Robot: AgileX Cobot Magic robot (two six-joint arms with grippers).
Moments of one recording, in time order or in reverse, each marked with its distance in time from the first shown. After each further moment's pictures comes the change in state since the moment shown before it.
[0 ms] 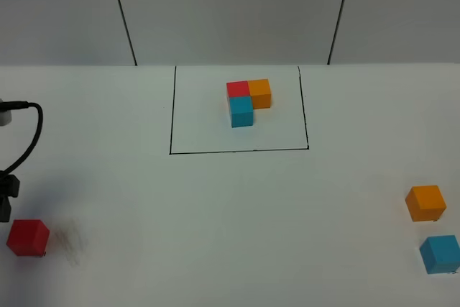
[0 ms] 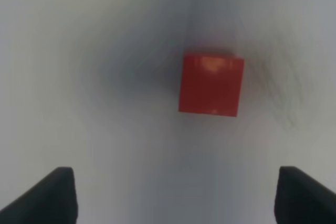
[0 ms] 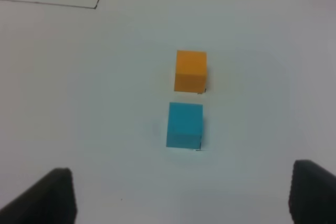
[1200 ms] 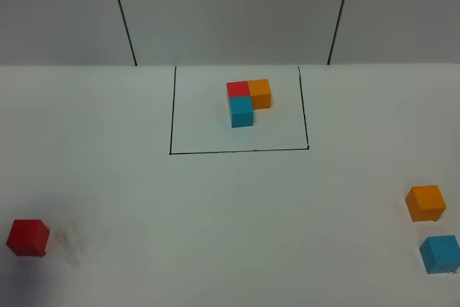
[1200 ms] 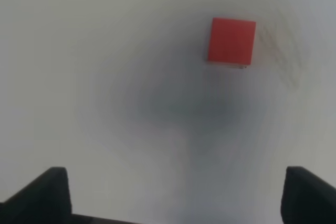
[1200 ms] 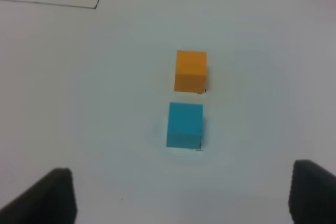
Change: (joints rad) left arm 0.000 -0.344 -0.036 0.056 0.231 0.002; right arm 0.000 0.000 0.000 0.000 0.000 0.001
